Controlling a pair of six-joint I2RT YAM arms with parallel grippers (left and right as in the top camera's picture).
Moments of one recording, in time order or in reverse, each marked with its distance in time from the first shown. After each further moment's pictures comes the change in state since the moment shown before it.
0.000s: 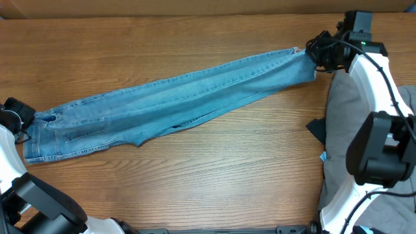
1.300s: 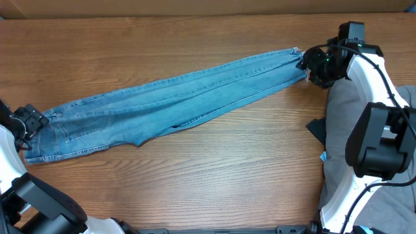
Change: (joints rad) left arm 0.000 0.000 0.002 -0.158 -0.064 0.216; right arm -0.017 0.068 0.003 -0.227 -0.024 -0.244
